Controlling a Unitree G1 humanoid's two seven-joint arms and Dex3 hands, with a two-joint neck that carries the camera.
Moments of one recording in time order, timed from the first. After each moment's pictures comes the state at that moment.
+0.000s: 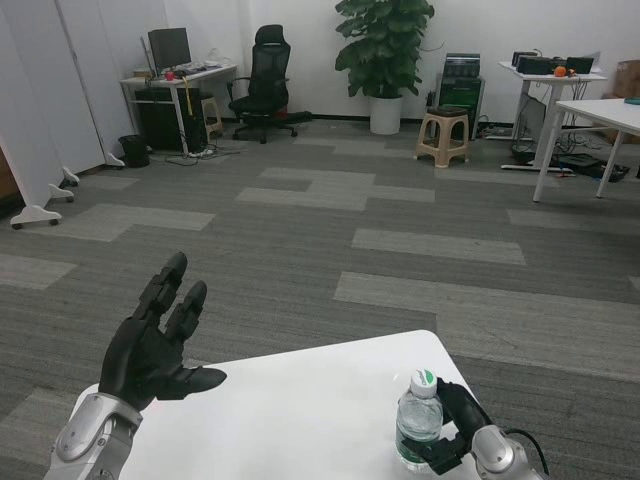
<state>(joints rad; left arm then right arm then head) -0.35 0.24 -0.28 0.59 -0.64 -0.55 -0.33 -0.27 -0.30 0.03 1.08 -0.19 -0.39 -0.06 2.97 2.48</state>
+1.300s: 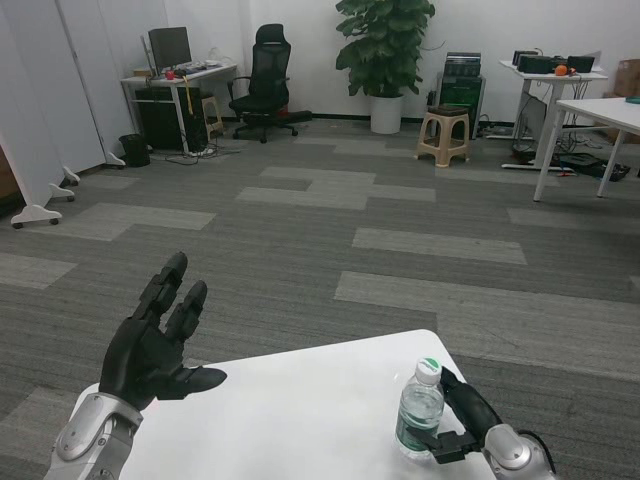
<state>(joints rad) -0.35 0.24 -0.28 0.59 -0.64 -0.55 -0.33 -0.27 -0.34 0.04 1.10 -0.03 -0.43 0.08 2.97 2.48</state>
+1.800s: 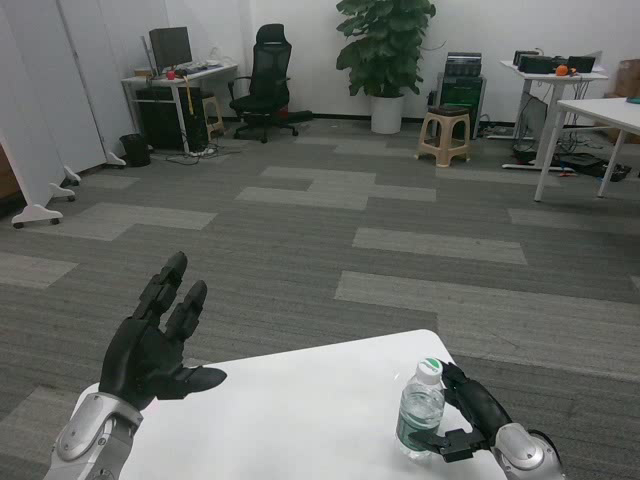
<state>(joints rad) -0.35 0.24 -0.28 0.59 -0.64 -0.55 -0.33 -0.23 -0.35 -0.05 1.05 -0.03 -0.45 0.14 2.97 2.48</state>
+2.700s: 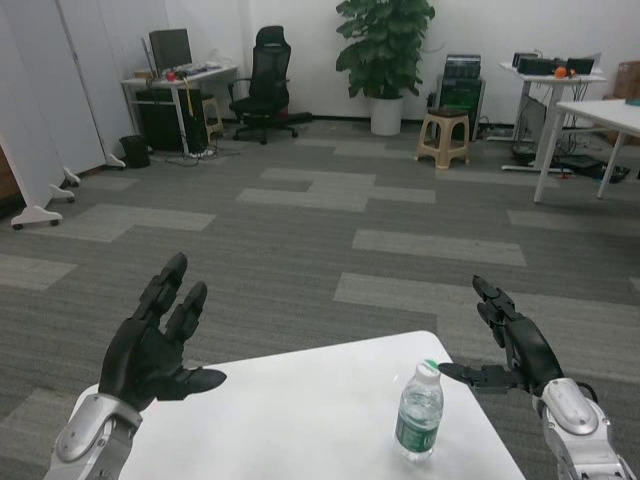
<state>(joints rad) -0.35 0.24 -0.28 0.59 -0.64 -0.55 -0.33 -0.12 -0.40 -0.27 0.58 0.10 -0.45 0.20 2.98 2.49</state>
